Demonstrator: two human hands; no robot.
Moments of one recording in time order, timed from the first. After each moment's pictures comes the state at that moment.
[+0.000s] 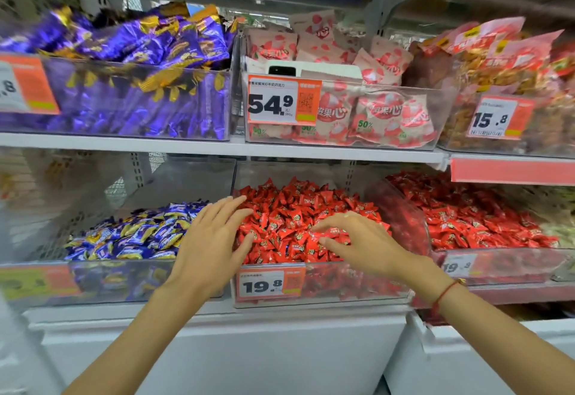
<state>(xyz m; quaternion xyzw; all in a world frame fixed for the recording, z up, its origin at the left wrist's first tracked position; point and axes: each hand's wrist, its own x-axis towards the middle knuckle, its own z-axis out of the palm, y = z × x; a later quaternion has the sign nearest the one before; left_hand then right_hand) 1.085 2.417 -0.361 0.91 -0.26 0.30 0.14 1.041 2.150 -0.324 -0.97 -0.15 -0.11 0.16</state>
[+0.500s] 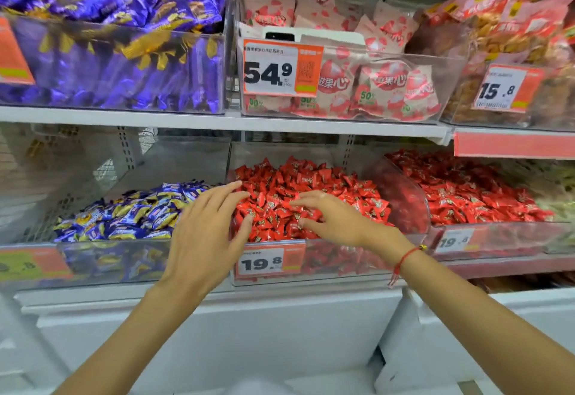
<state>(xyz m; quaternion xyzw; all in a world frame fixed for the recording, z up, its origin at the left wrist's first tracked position) 1.064 2.415 -0.366 0.89 -0.24 0.31 0.22 1.084 2.170 -0.349 -0.97 -0.17 -0.04 0.16</state>
